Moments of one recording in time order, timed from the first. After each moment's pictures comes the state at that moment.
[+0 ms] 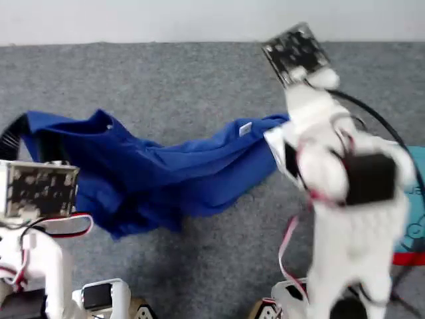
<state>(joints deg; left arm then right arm) -15.2 -70.4 24.3 60.6 -23.6 -12.4 -28.0 -22.1 100.4 18.4</state>
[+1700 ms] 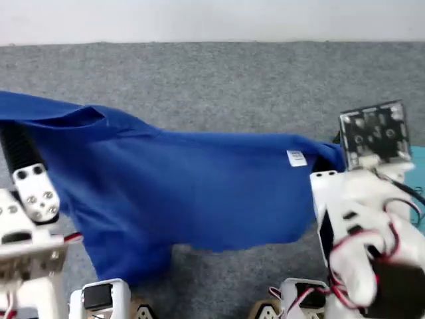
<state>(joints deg) -15.1 -70.6 16.8 48.9 -23.6 2.7 -52.1 -1.3 95.0 16.5</state>
